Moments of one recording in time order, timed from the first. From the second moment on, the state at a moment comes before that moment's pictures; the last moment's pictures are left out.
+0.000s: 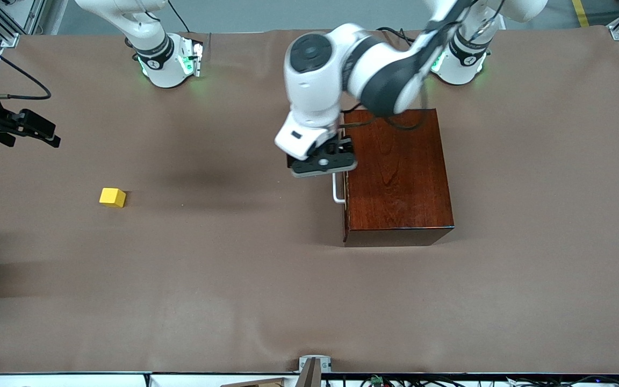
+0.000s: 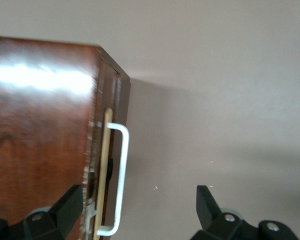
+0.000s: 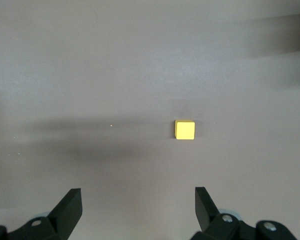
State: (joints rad) left arm -0.81 0.57 -0.04 -1.27 0.15 1.84 -0.98; right arm 0.02 -0.06 -0.05 -1.67 0.02 1.58 0.01
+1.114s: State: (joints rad) left arm -0.86 0.74 -0.02 -1.27 0.20 1.82 -0.96; right arm 0.02 -0.06 -0.05 -1.67 0.02 1.58 0.01
